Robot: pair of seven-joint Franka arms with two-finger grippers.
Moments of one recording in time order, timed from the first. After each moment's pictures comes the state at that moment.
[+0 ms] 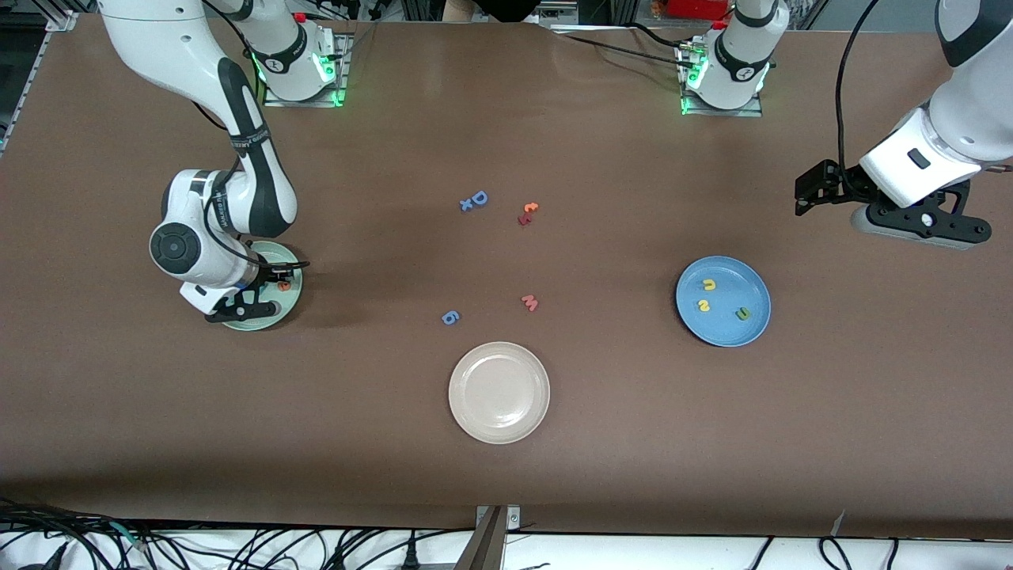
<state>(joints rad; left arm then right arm) -0.02 0.06 -0.11 -1.60 -0.01 1.60 0.05 0.50 0.48 -0.42 -2.03 0.17 2.29 -0.16</state>
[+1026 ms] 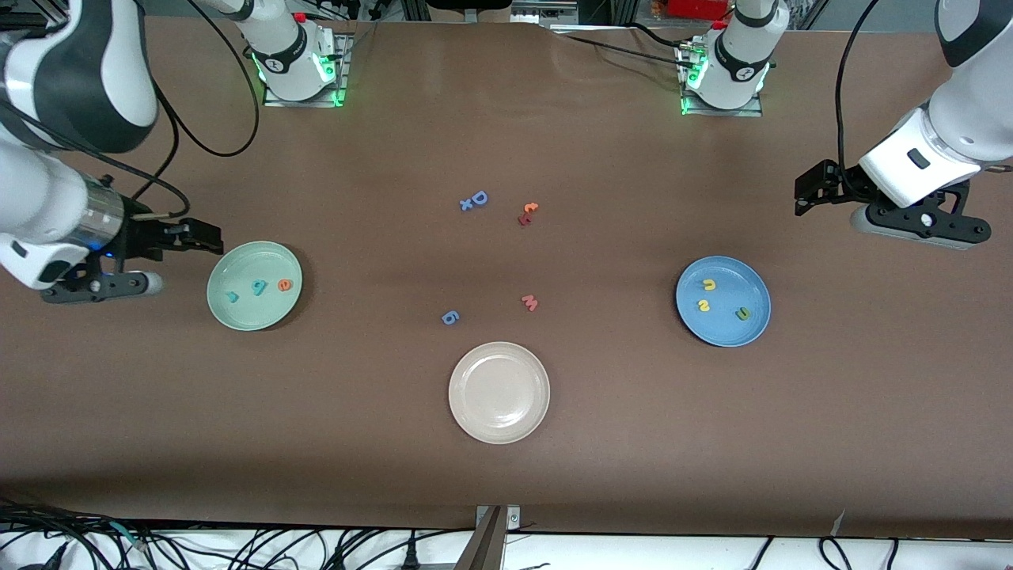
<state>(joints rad) -0.02 0.06 -0.11 -1.60 -0.01 1.60 0.05 0.50 0.29 -0.50 -1.43 0.17 1.55 -0.10</state>
